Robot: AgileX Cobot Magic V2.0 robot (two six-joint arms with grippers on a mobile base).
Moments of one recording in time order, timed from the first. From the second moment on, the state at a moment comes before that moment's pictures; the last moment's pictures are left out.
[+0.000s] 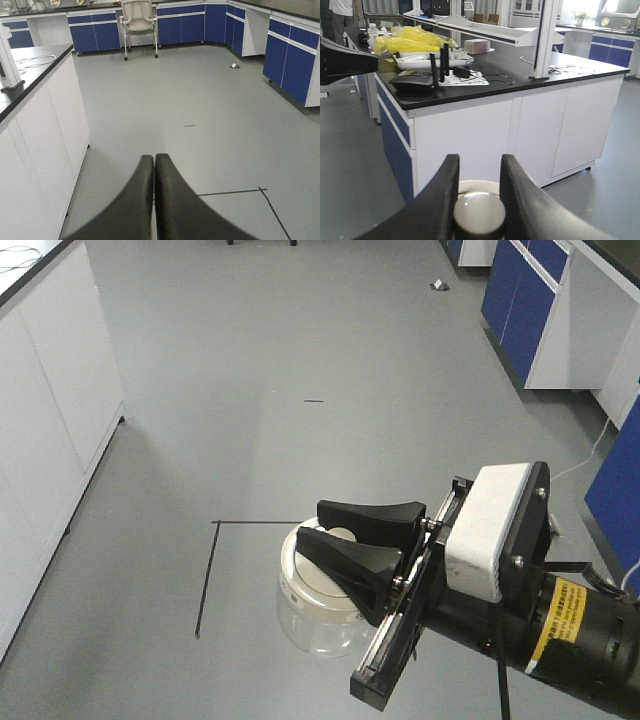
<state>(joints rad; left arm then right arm) -0.03 0.38 -0.40 0.08 0.25 -0.01 0.67 1.13 -0.52 -0.67 -0.61 0.52</state>
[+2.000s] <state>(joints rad) -0.03 0.38 -0.40 0.08 0.25 -0.01 0.67 1.13 -0.52 -0.67 -0.61 0.52</state>
